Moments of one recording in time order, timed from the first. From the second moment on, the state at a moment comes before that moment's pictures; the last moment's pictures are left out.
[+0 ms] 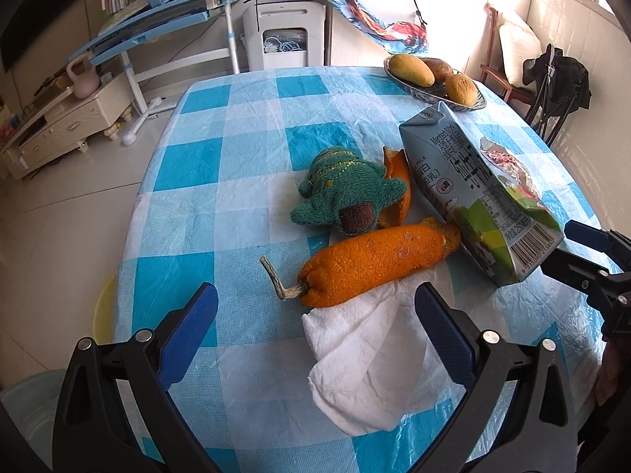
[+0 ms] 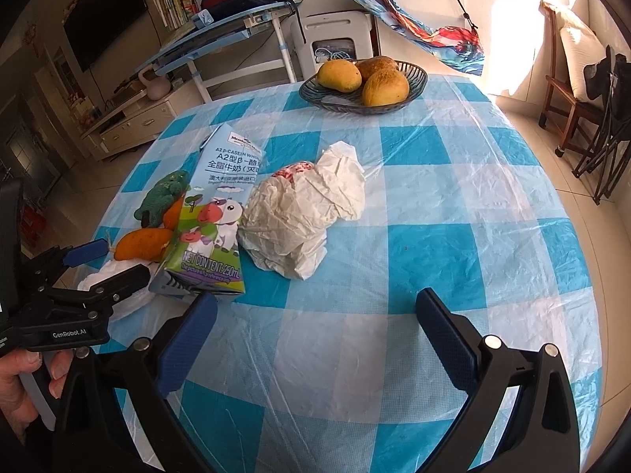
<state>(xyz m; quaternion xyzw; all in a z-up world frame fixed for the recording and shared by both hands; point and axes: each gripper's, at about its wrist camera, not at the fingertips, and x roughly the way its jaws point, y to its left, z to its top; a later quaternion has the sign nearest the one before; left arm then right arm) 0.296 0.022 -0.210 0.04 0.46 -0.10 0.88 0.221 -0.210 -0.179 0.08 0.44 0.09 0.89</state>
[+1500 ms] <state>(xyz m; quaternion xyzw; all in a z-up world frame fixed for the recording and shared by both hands) 0.279 -0.015 -0.193 0.06 0.45 -0.28 0.85 0.201 -0.160 -0.166 0.03 0.44 0.18 0.88</state>
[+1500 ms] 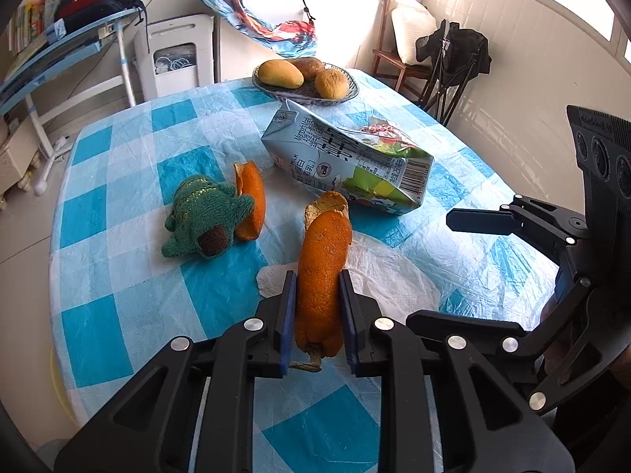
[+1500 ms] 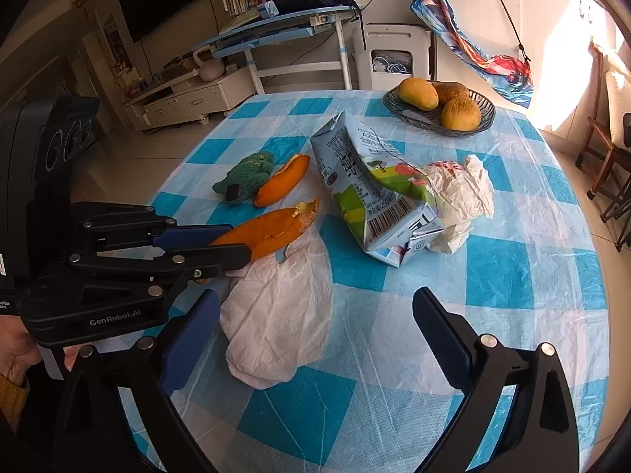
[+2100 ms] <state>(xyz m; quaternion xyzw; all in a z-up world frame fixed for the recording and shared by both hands) 0.276 0.026 -0.159 0.01 0.41 -0.22 0.89 0.205 -0.137 -0.176 -0.01 0.44 0.19 0.88</state>
